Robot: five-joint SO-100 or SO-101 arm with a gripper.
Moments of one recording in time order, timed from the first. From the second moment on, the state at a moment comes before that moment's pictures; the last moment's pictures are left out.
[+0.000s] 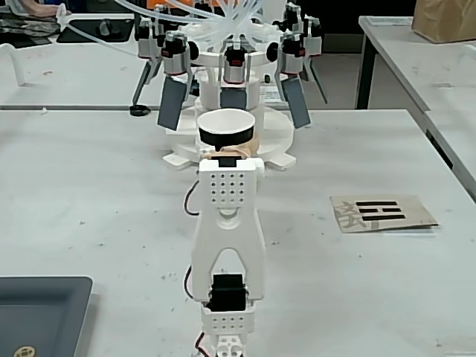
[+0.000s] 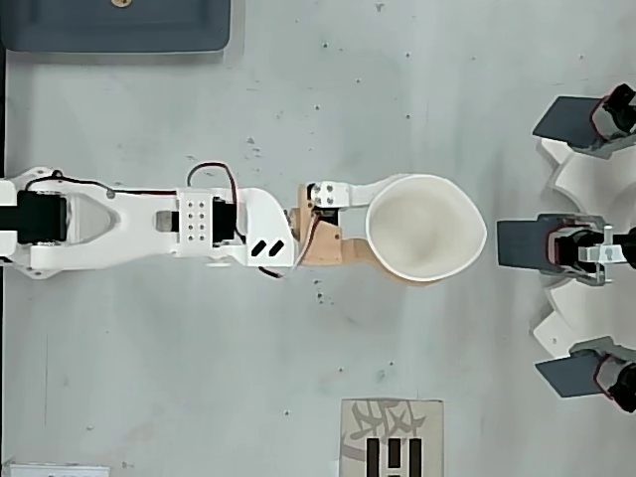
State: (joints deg) arm -4.5 83.1 122.3 -43.4 -89.6
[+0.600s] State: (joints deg) arm -4.5 81.7 121.9 -44.8 -89.6
